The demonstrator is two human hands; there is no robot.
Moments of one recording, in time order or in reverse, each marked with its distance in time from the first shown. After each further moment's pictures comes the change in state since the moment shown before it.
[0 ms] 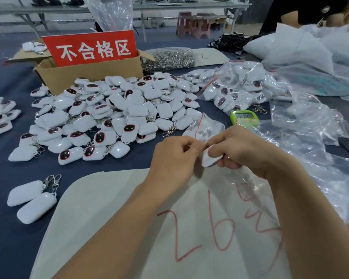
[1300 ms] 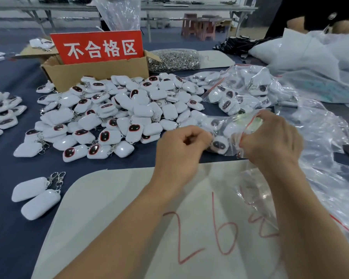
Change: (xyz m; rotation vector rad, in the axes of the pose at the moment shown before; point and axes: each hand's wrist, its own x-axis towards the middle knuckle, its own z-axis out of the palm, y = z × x) left_hand 0.002 0.013 0.001 -0.358 0.123 0.026; right_hand -0.004 -0.007 -0.009 -0.569 0.880 0.141
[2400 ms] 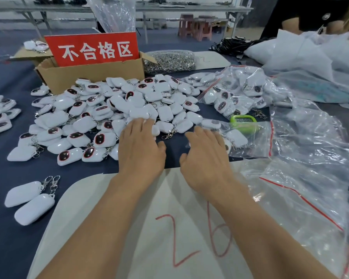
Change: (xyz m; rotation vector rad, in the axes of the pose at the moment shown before) left_hand 0.024 -0.030 -0.051 0.965 0.103 0.077; right_hand -0.055 -0.045 0.053 0.005 -0.263 -0.500
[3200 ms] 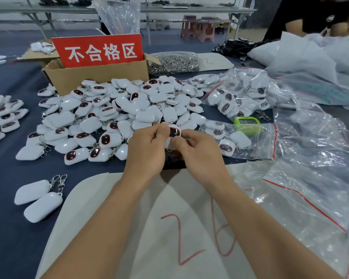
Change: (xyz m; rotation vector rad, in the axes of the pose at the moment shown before) left_hand -0.006 0.013 -0.019 -0.729 0.025 -0.097; right_hand 0.005 -0.015 0.002 0.899 -0.004 0.138
